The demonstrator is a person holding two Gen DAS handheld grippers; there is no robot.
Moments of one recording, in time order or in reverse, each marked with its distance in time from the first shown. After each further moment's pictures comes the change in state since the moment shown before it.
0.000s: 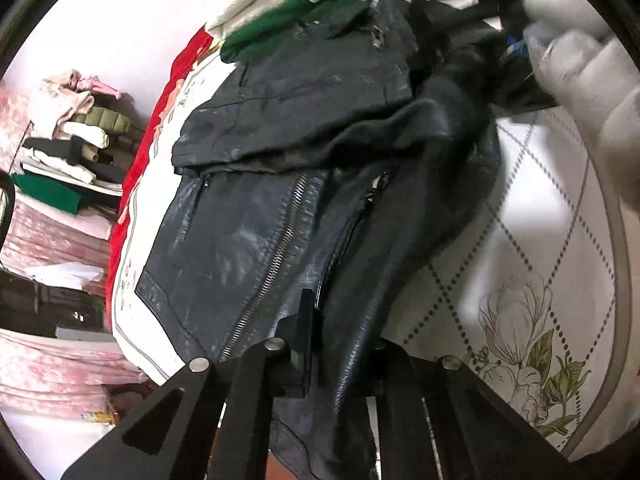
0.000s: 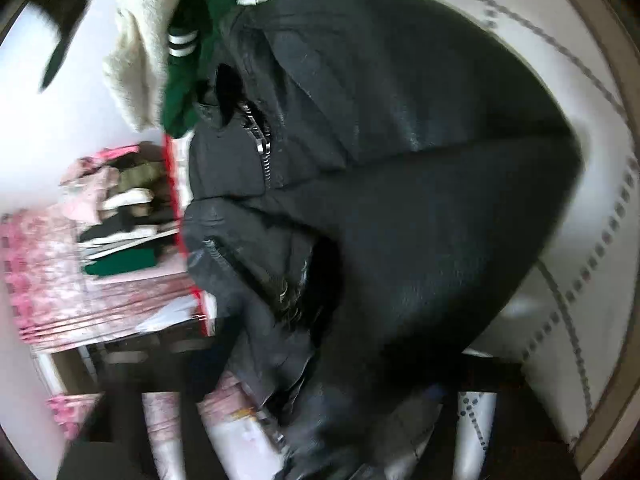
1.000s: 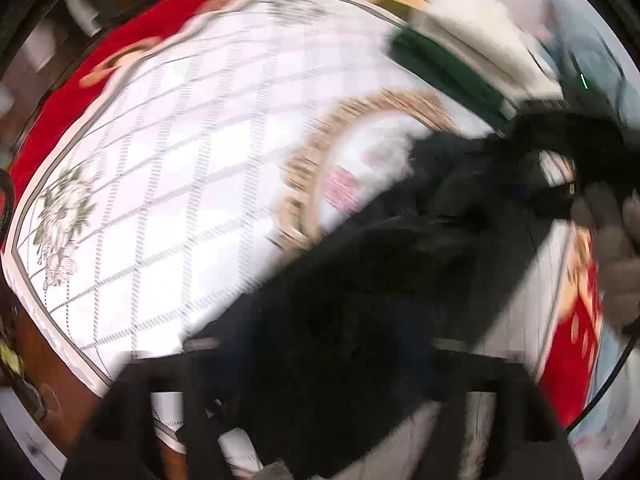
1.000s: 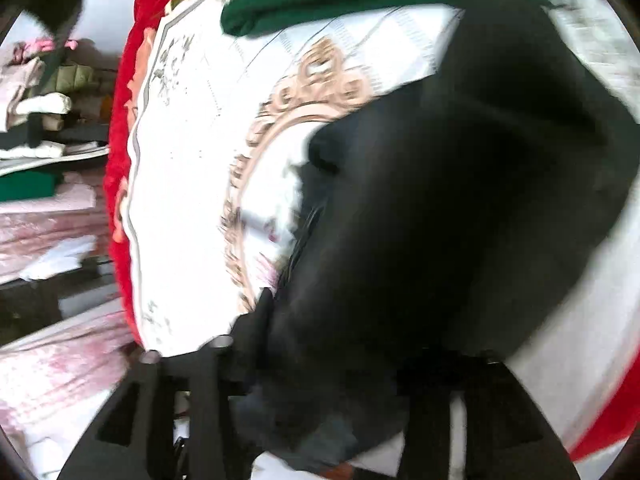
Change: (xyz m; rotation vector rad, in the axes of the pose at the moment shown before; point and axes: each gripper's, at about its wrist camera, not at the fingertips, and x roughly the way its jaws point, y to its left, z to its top) left arm 0.128 0.309 0.030 -0.611 0.127 -0.550; right arm 0.135 0.265 0.000 -0.237 0.152 -0.418
